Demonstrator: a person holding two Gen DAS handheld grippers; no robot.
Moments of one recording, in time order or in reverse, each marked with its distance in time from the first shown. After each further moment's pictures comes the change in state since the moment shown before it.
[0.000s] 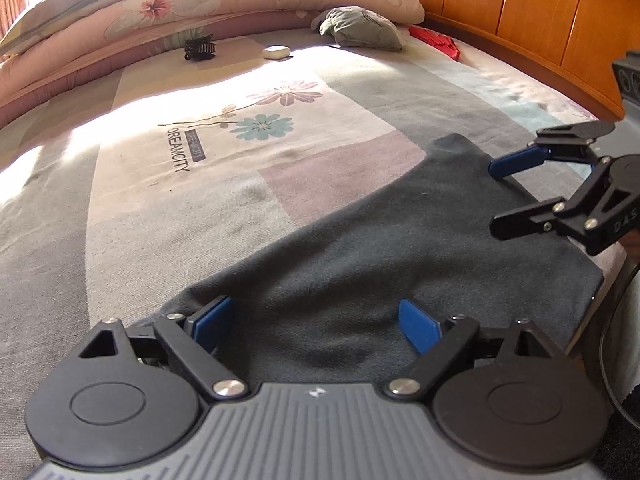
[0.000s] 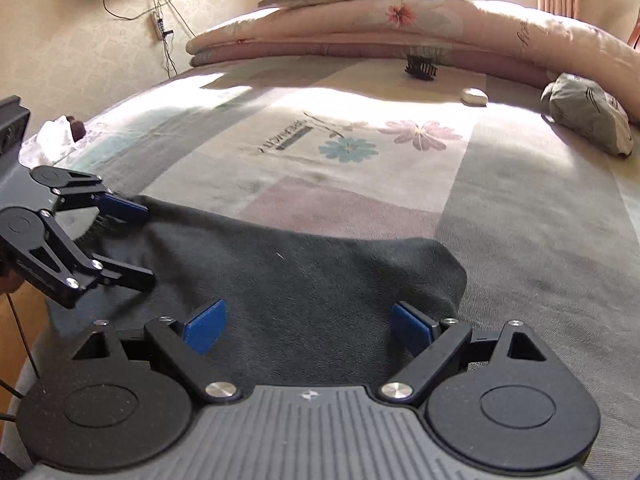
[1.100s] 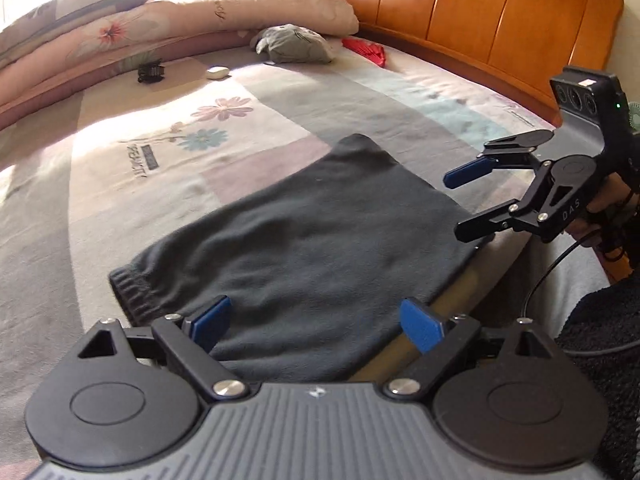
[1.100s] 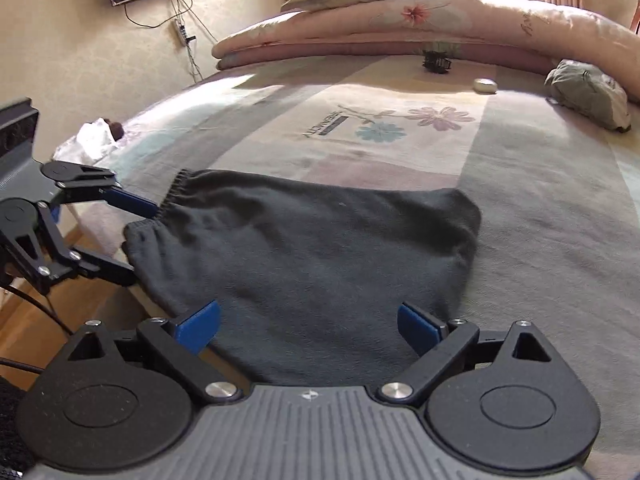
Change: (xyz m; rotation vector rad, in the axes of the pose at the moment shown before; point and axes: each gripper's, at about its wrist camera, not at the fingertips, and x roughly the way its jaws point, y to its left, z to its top) left arm -0.071 -0.032 -0.038 0.075 -0.002 -0.125; right arm -0.069 0.031 -0.044 0.025 -0.009 0.123
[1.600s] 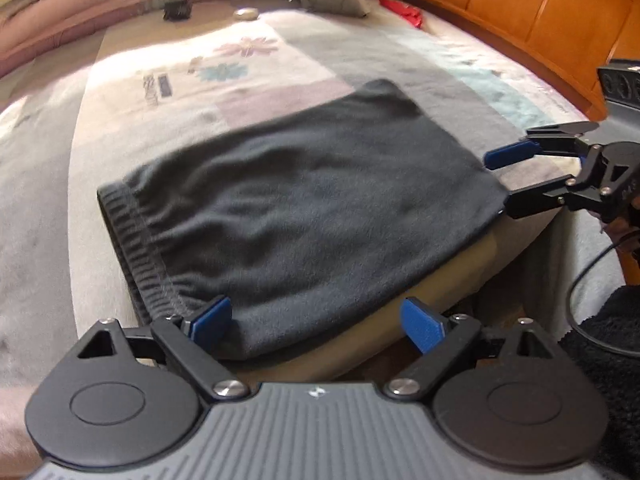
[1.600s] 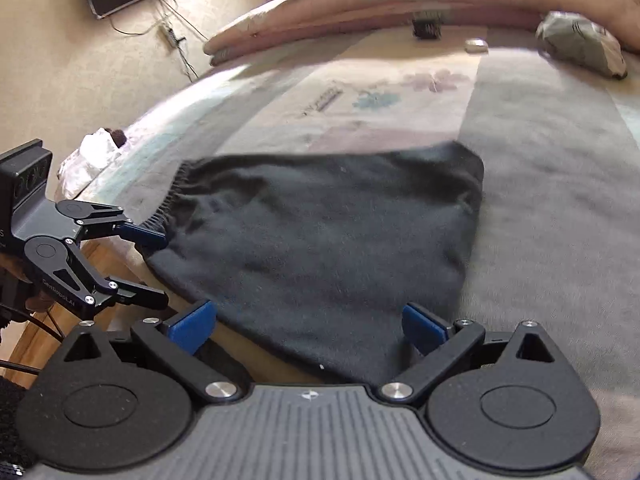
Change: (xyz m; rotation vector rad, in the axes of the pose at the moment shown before) left arm 0.020 -0.005 -0.019 -0.121 0.112 0.050; right arm 0.002 -0.011 -0.016 0.122 0.058 0.012
